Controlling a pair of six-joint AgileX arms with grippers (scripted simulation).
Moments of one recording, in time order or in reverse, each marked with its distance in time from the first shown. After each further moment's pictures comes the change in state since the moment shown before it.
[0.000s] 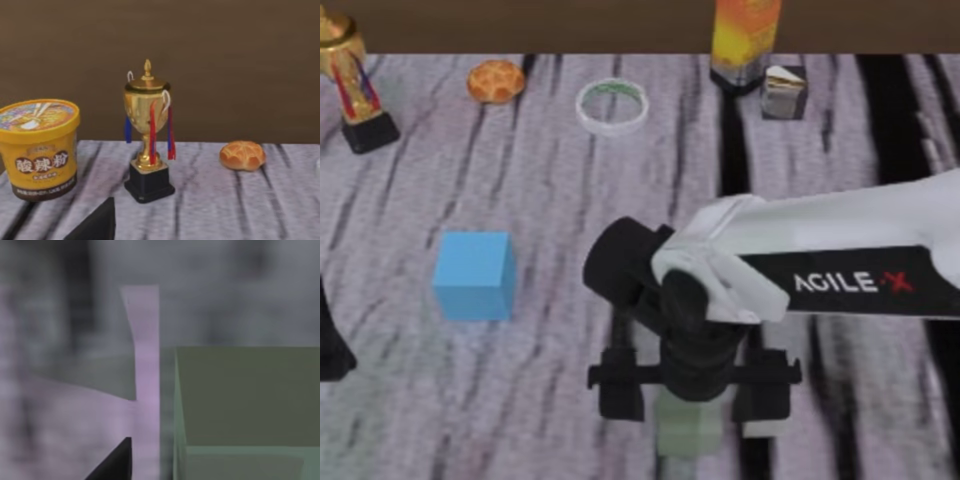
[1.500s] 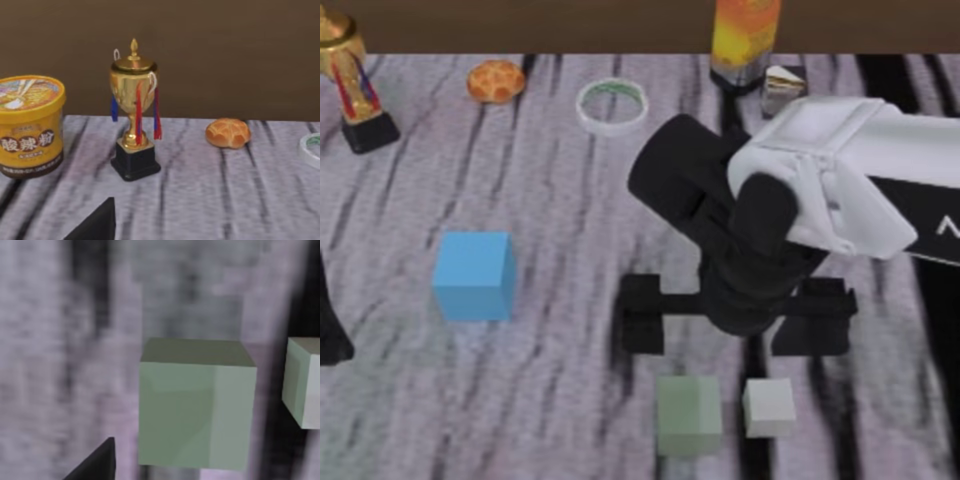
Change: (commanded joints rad) left arm -0.027 0.139 0.133 -0.090 0.003 -0.023; right arm -0.060 -0.254 0.038 -0.165 0.034 -0.081
